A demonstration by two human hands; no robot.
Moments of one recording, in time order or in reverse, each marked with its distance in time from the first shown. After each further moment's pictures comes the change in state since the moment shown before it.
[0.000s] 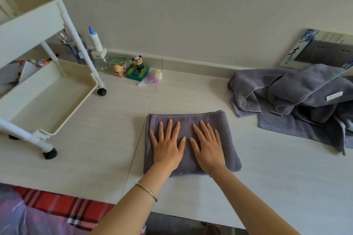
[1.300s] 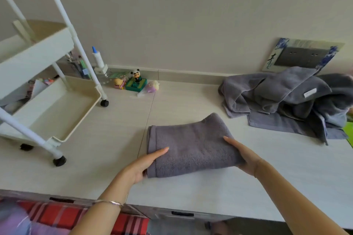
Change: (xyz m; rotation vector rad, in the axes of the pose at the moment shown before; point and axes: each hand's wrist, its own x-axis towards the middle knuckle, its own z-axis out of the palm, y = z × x) left_hand -0.052 -0.052 -0.068 -1.297 -0.585 -0.570; right_hand -0.045 0.057 -0.094 1.294 -0.357 0.699
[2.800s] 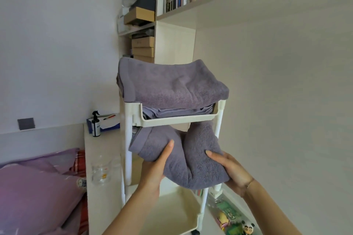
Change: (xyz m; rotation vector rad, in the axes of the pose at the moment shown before) left_hand -0.165 0.246 -0.149 -0.777 0.968 1.106; right_hand 0.034 -0.344 0.389 -0.423 -1.104 -0.534
